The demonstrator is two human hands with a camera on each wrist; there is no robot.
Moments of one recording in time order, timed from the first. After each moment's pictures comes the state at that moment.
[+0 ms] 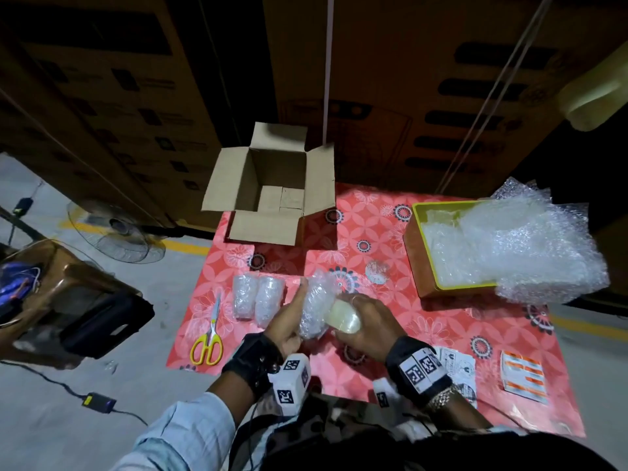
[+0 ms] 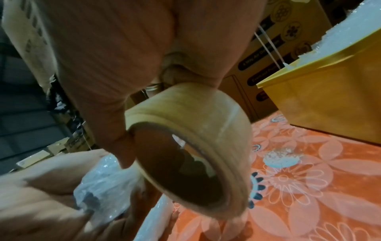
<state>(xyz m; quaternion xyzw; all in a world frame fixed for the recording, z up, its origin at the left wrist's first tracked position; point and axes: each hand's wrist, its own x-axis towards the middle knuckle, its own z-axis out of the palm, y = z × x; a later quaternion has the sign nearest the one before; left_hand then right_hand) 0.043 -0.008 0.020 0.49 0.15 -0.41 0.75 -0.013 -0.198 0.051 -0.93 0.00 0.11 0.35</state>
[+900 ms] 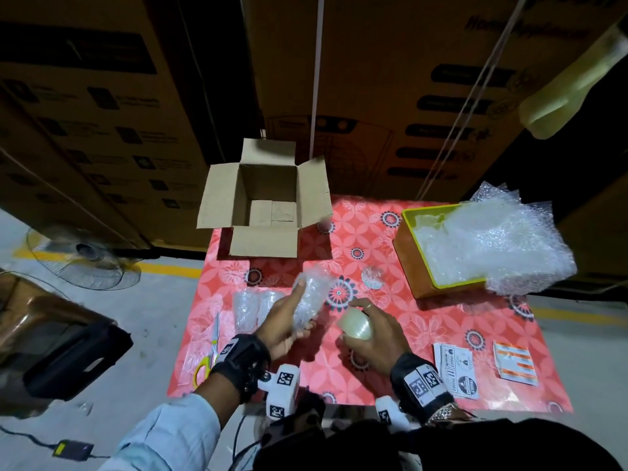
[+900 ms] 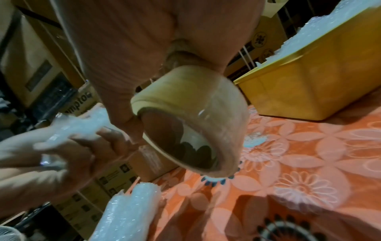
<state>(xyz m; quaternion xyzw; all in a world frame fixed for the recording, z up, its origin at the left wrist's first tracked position) 0.075 0.026 0.035 0.52 0.11 -0.39 0.75 -0.034 -0.172 0.050 -0.89 0.15 0.05 0.42</state>
